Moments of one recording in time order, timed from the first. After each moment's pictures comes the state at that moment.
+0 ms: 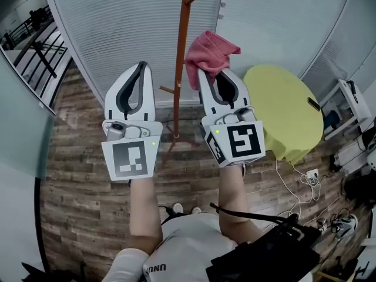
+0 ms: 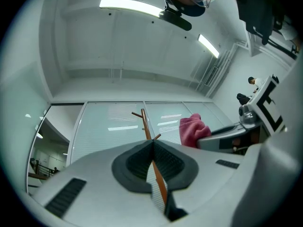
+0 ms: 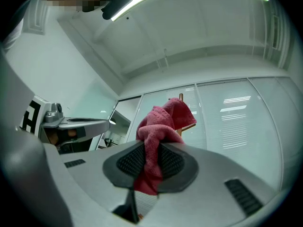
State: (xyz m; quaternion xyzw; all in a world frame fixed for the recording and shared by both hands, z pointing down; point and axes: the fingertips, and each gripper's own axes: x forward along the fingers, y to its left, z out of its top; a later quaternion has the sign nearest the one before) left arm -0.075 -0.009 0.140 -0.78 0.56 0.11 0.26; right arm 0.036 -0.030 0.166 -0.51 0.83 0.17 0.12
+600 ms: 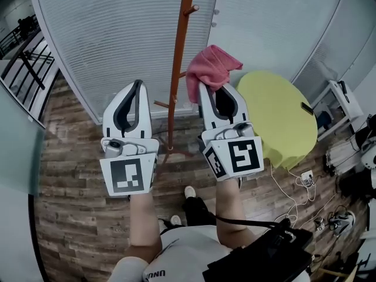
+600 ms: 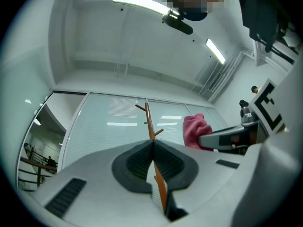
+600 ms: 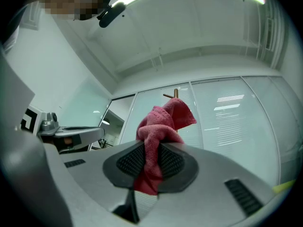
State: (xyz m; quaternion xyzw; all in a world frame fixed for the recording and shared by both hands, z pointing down) left arm -0.085 -0.041 0.168 -0.80 0.55 0.13 0.21; right arm 0.040 -0.053 0.178 -0.54 0.82 0.16 0.13
